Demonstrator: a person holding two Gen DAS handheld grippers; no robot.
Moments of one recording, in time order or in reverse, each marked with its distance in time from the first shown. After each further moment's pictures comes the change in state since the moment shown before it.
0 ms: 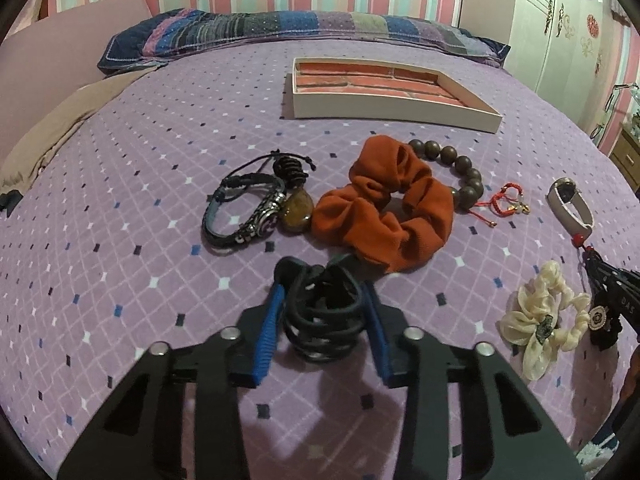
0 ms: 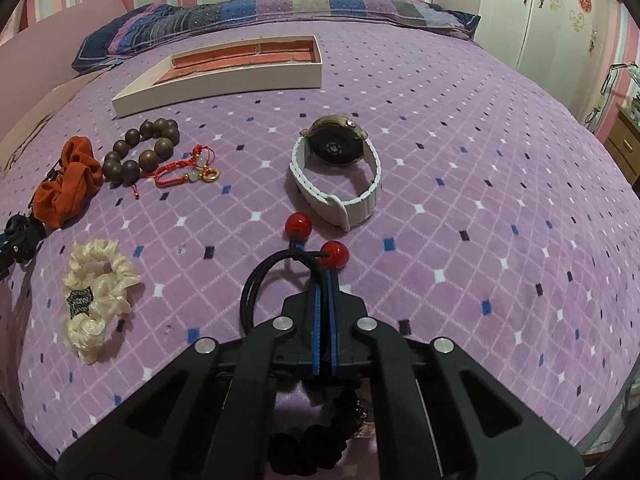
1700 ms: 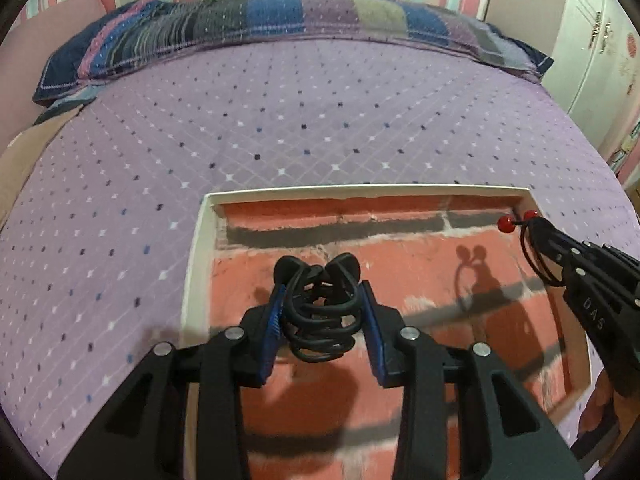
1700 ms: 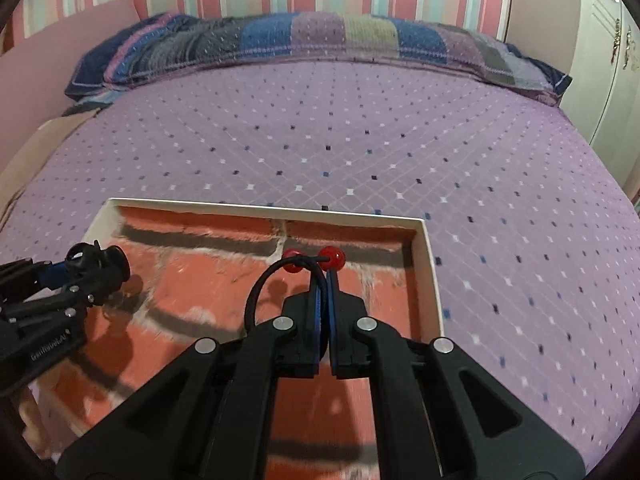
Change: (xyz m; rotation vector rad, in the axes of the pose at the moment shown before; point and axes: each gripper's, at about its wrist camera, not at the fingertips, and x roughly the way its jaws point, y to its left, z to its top) left arm 0.245 -0.023 0.331 -0.011 0.111 -0.010; right arm 0.227 0.066 0.364 -0.099 -0.025 0.100
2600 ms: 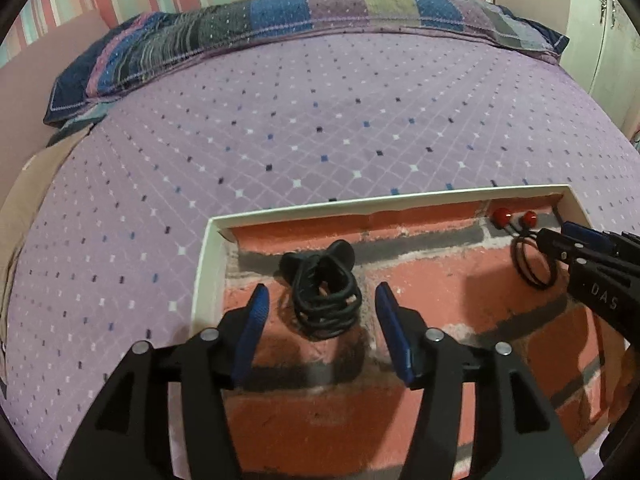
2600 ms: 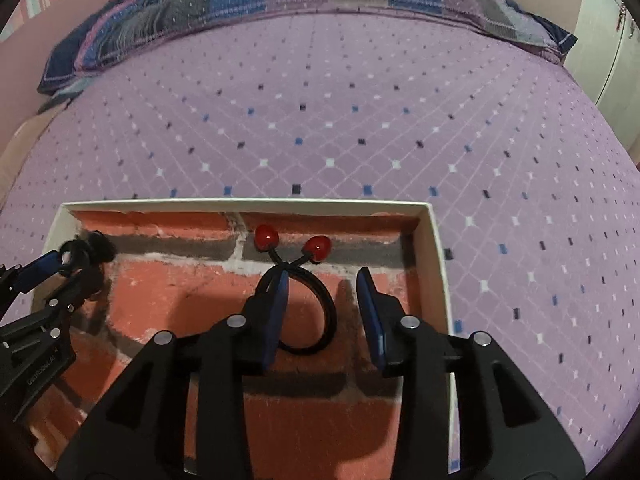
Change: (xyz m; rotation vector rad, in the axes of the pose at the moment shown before) left arm 0.015 -0.005 0.012 0.062 -0.003 0.111; right arm 0.045 -0.022 0.015 0.063 0.151 0.001
